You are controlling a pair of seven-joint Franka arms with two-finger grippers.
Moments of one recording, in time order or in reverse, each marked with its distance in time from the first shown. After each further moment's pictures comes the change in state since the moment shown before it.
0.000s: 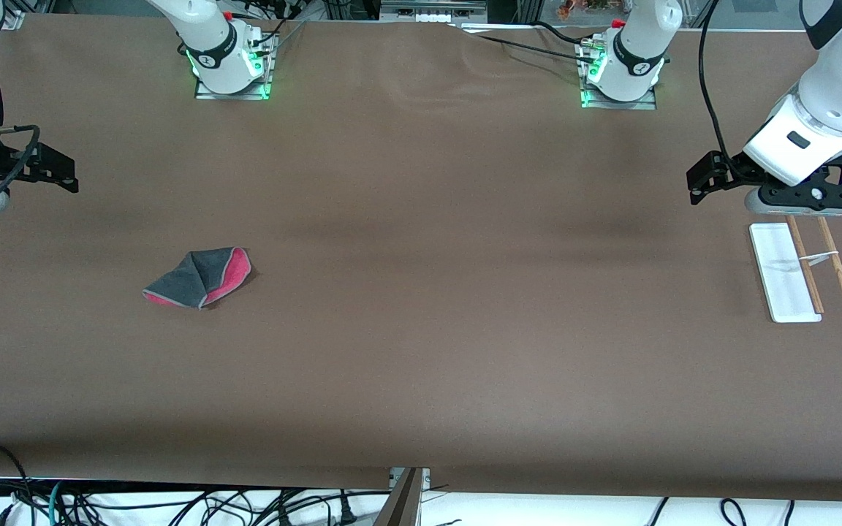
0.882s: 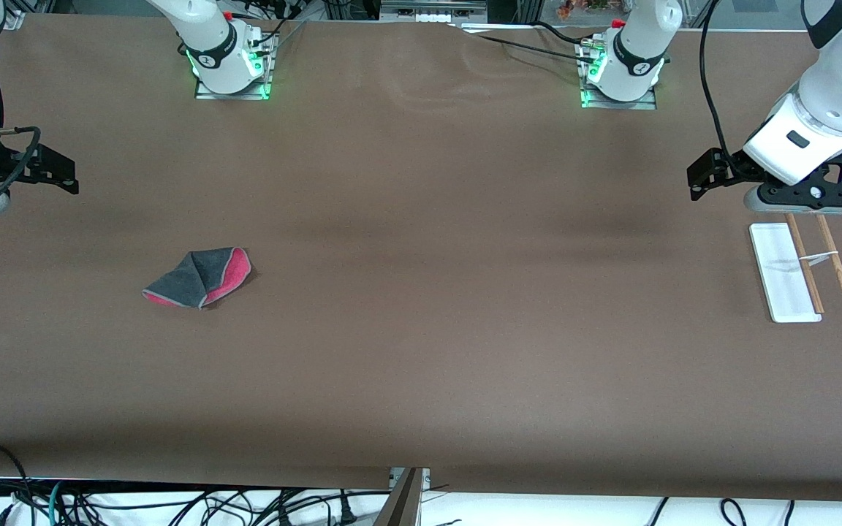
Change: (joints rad) left arm 0.001 0.000 0.002 0.004 0.000 -0.031 0.000; right arm 0.000 0.002 0.000 0.000 0.000 0.005 0.000
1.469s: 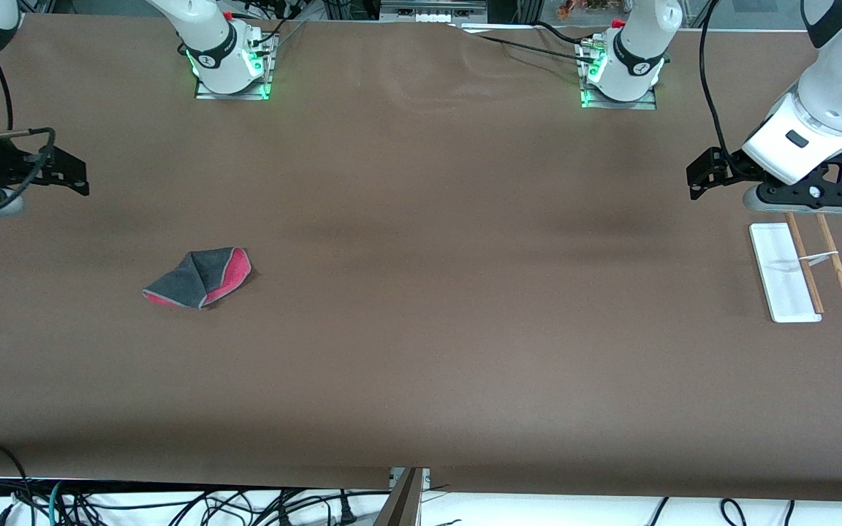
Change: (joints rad) left arm -0.001 0.000 -0.002 0.001 0.000 -0.006 0.000; right arm 0.022 0.017 0.015 -0.001 0.000 0.006 0.000
